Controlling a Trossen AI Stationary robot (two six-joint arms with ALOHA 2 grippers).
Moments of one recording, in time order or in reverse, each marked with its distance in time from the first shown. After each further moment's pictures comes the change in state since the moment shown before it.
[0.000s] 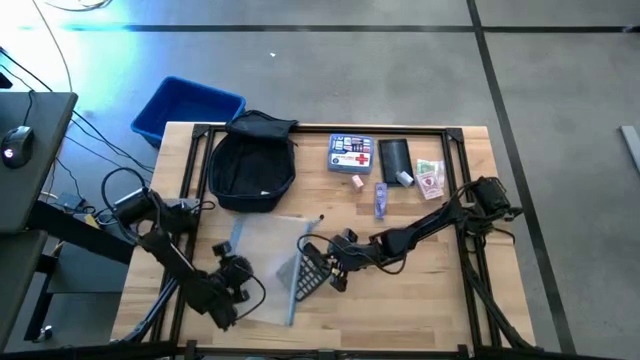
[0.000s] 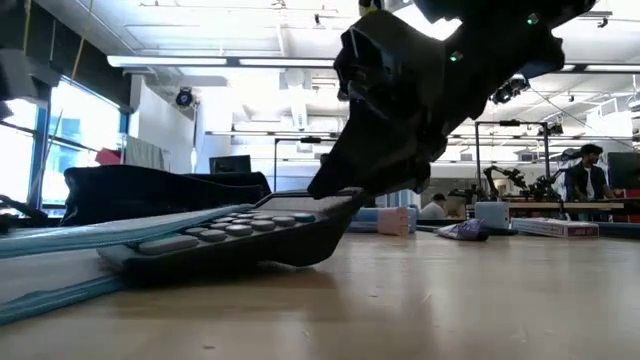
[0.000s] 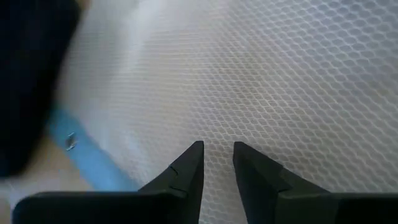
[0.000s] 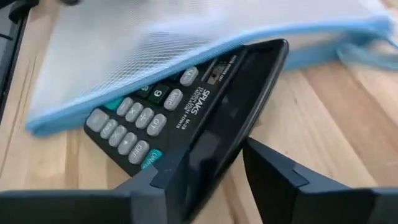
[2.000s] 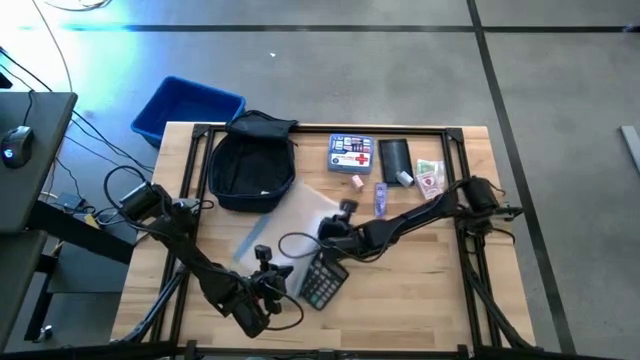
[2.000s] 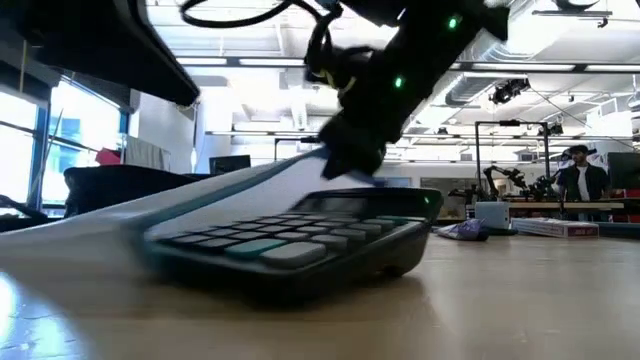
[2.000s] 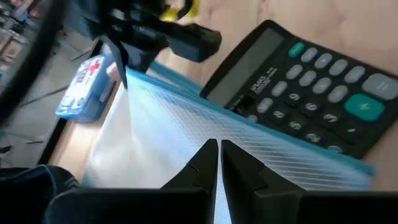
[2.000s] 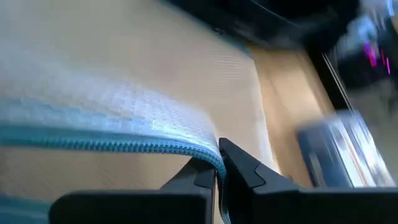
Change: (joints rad) left arm 0.154 -0.017 0.272 0.313 -0.324 0.762; right arm -0.074 0.052 0.286 -0.585 0.549 -0.337
